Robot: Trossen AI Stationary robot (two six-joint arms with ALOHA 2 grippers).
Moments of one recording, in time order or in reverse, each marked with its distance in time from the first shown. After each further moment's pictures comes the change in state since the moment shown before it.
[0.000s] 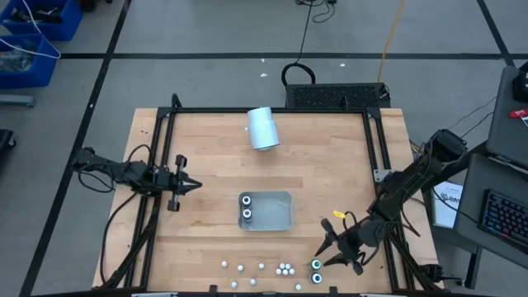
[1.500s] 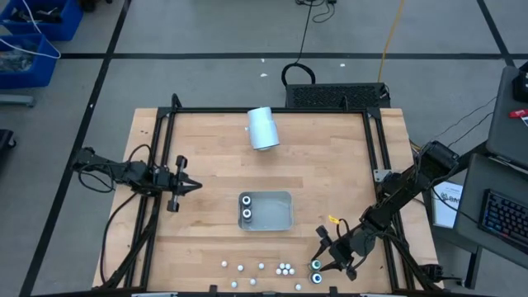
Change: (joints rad) left arm 0.000 0.000 0.000 -0.006 0.016 -0.029; right arm 0.012 0.202 0.000 0.128 -0.003 0.171
